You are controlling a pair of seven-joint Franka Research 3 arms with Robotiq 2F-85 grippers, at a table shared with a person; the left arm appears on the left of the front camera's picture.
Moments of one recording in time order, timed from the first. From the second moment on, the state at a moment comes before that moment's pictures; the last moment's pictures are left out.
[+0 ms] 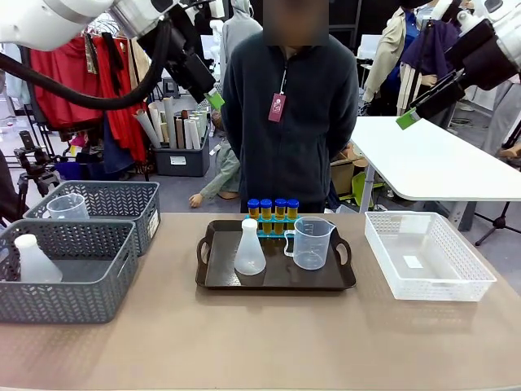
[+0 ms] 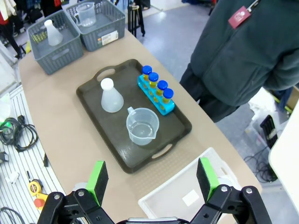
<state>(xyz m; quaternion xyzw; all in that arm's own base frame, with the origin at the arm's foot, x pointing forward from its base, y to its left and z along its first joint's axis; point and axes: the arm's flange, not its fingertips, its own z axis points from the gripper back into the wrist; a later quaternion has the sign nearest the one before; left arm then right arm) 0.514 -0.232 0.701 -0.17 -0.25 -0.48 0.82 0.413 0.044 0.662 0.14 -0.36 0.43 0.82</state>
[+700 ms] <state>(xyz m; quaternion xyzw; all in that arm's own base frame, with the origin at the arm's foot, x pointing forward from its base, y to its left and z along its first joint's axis) 0.511 -0.230 0.703 -0.16 -0.27 -0.48 0.82 0.413 0.044 0.662 0.14 -0.36 0.43 0.82</state>
